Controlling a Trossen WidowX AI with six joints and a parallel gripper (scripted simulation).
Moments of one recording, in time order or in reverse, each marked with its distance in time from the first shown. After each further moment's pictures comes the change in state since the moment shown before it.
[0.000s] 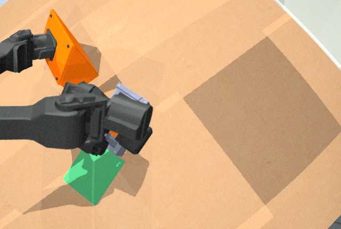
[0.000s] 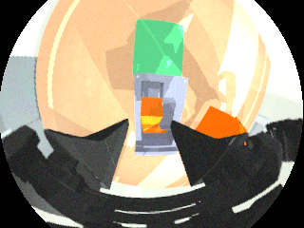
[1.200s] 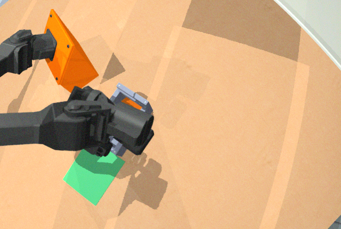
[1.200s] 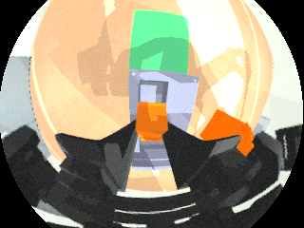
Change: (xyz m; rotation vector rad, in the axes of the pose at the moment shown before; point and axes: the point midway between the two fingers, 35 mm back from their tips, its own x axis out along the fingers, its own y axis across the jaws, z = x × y) arm 0.032 -0.001 0.001 -0.001 -0.003 -0.003
